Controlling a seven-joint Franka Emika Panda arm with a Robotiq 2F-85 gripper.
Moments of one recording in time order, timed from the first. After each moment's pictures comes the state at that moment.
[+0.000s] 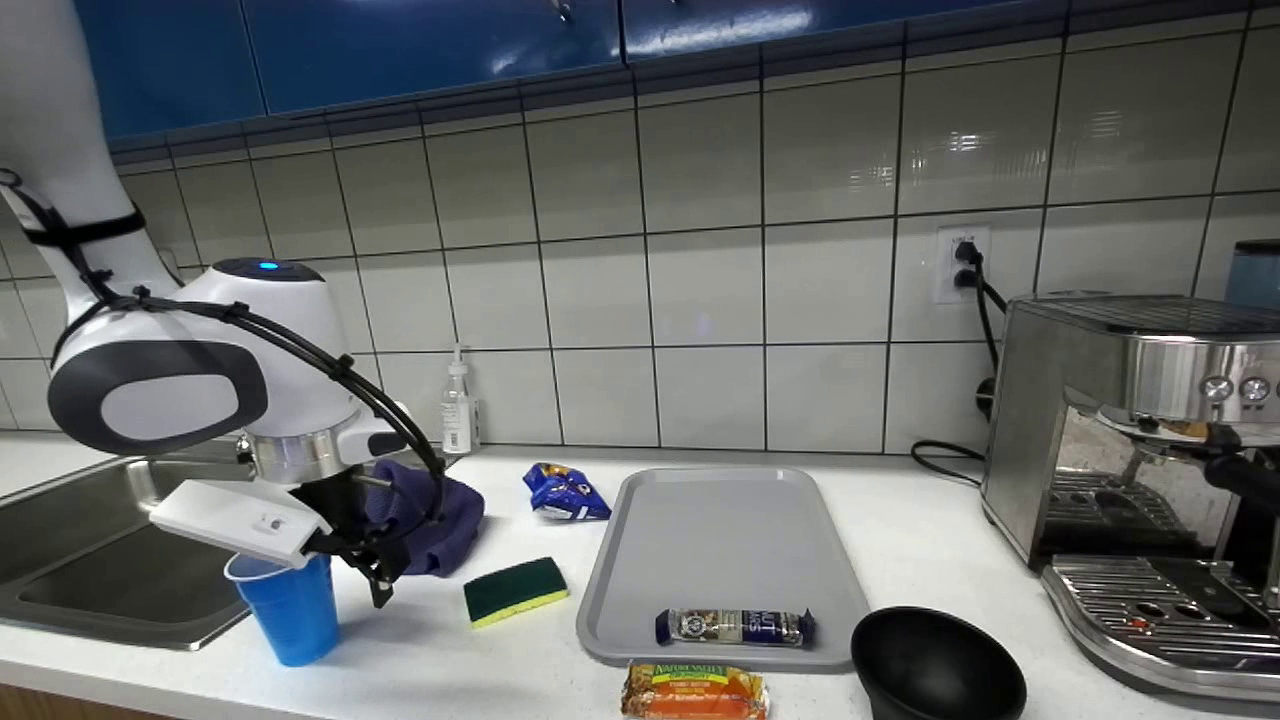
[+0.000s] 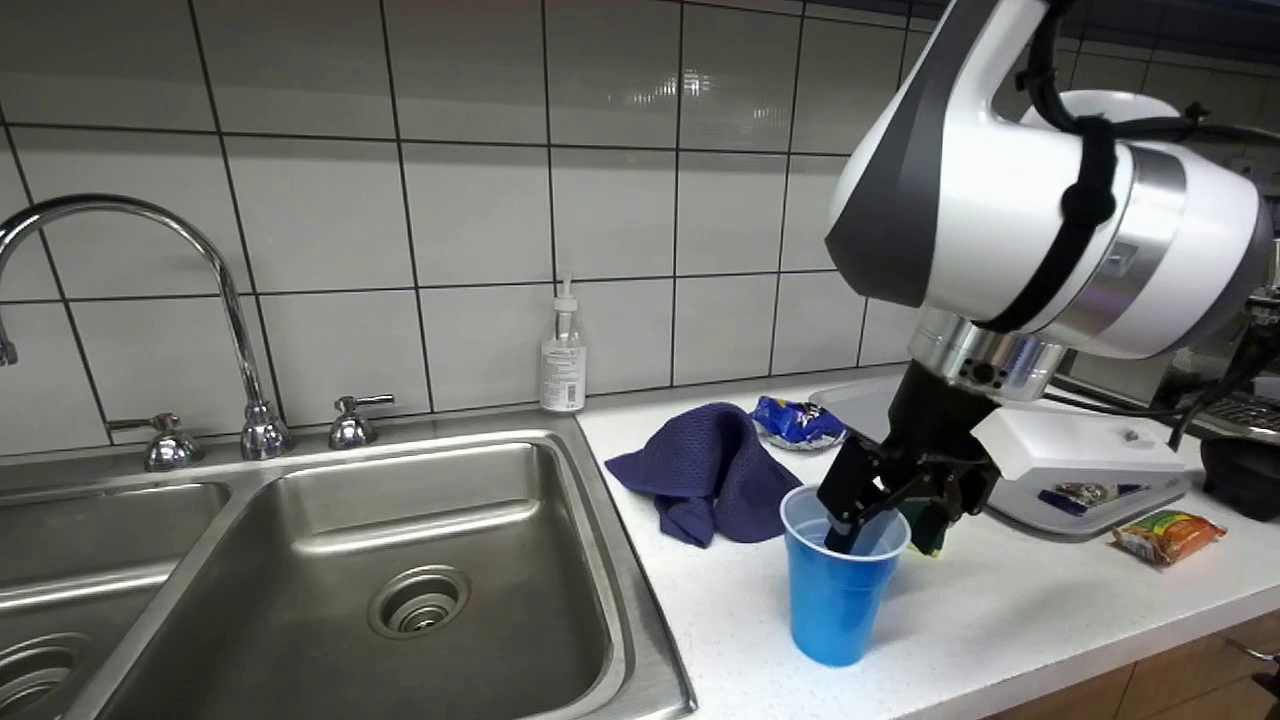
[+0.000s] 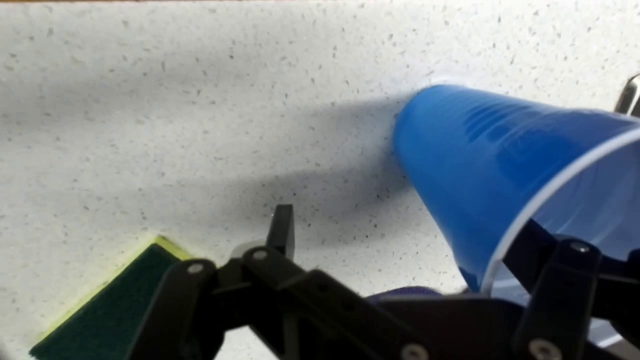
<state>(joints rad) 0.30 0.11 0.05 -2.78 1.04 3.03 -0.71</state>
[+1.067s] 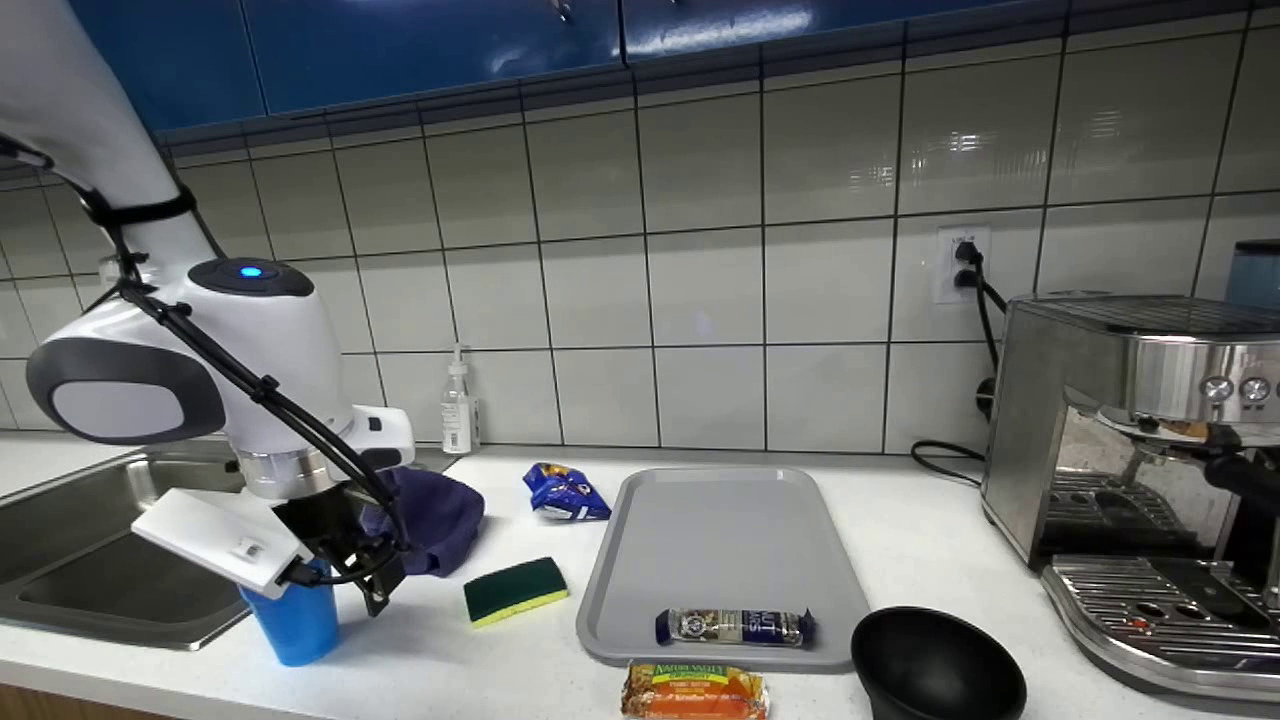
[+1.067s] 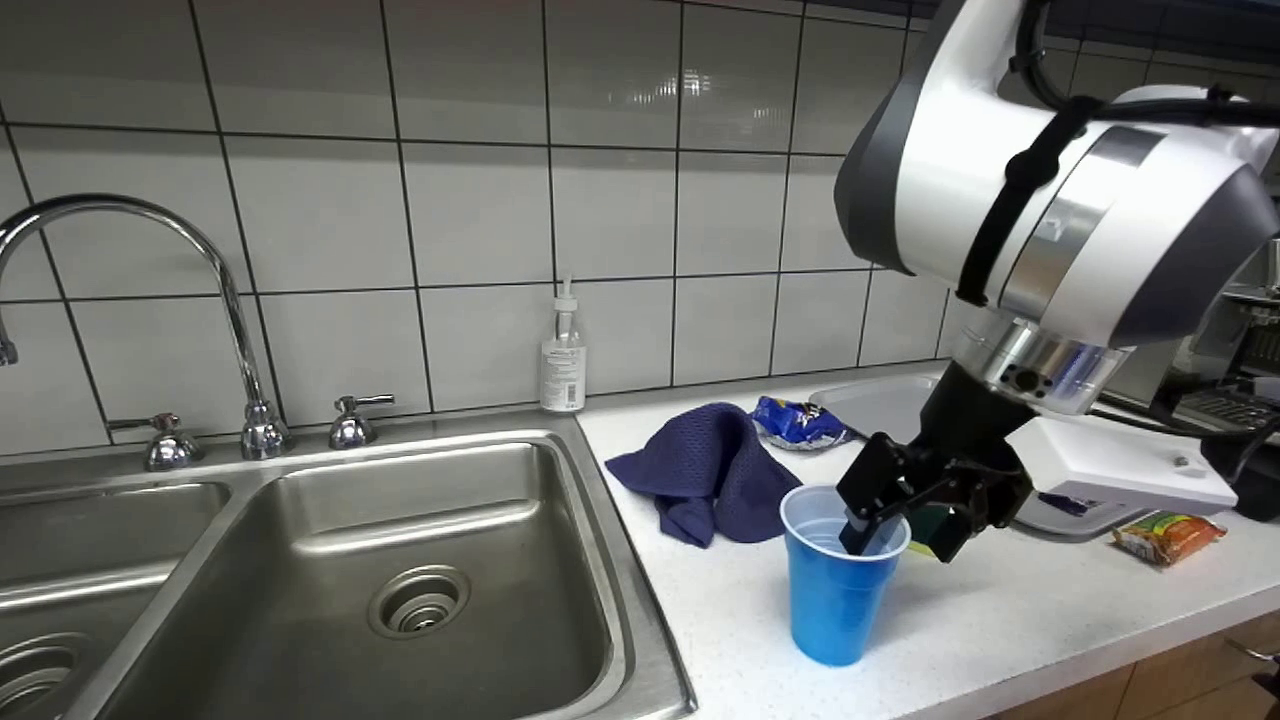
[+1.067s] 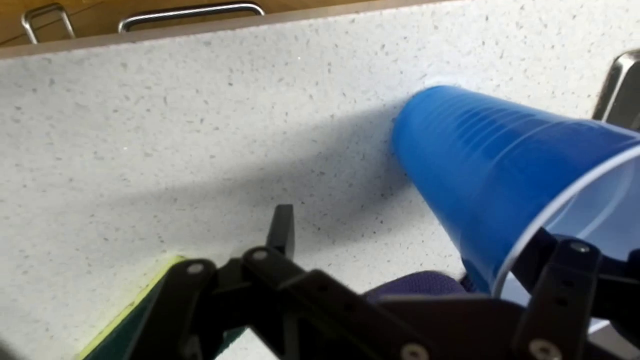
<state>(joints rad) 0.33 0.09 0.04 -2.77 1.50 3.03 -1.06</state>
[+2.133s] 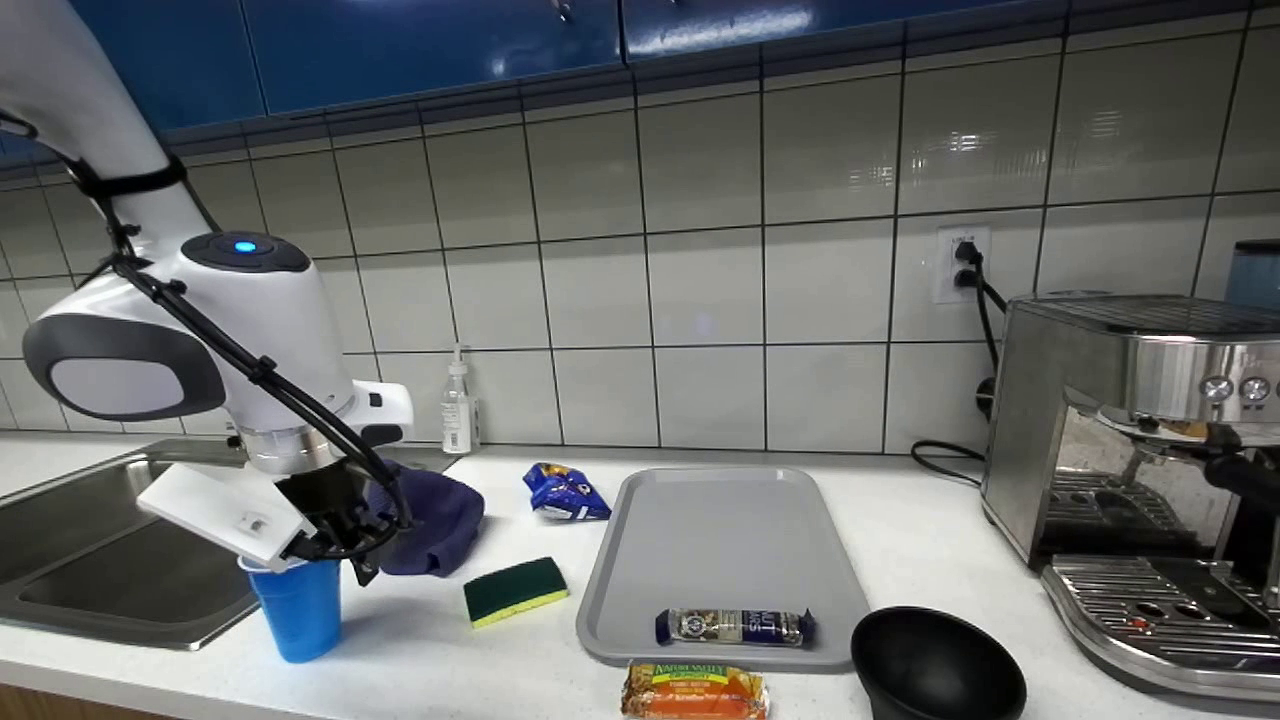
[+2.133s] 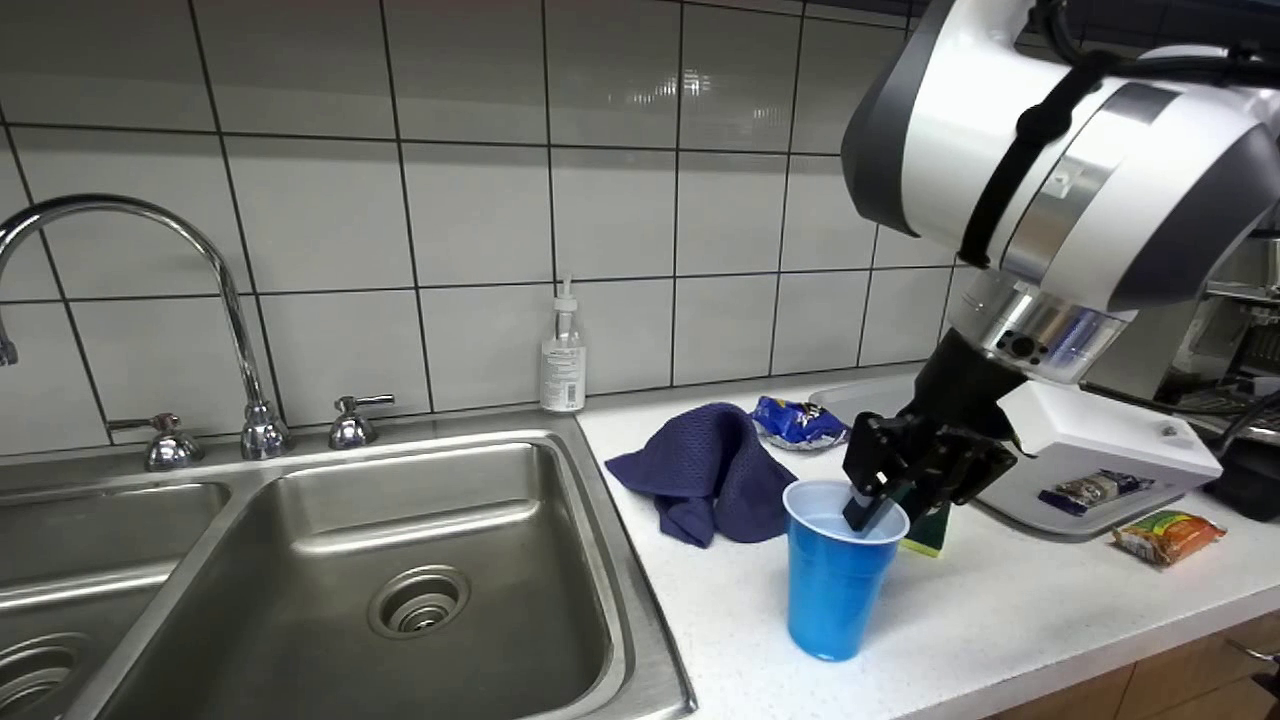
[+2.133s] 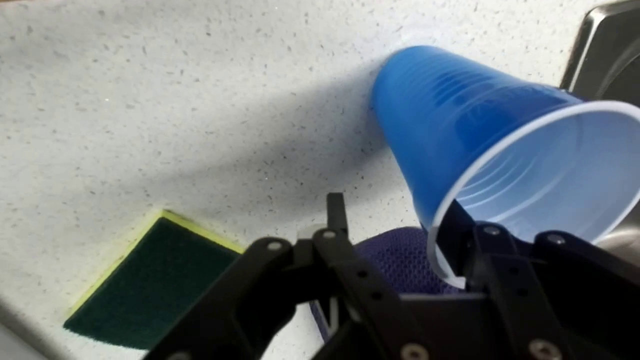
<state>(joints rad) 0.33 0.03 0.04 -2.77 1.50 3.03 -1.06</state>
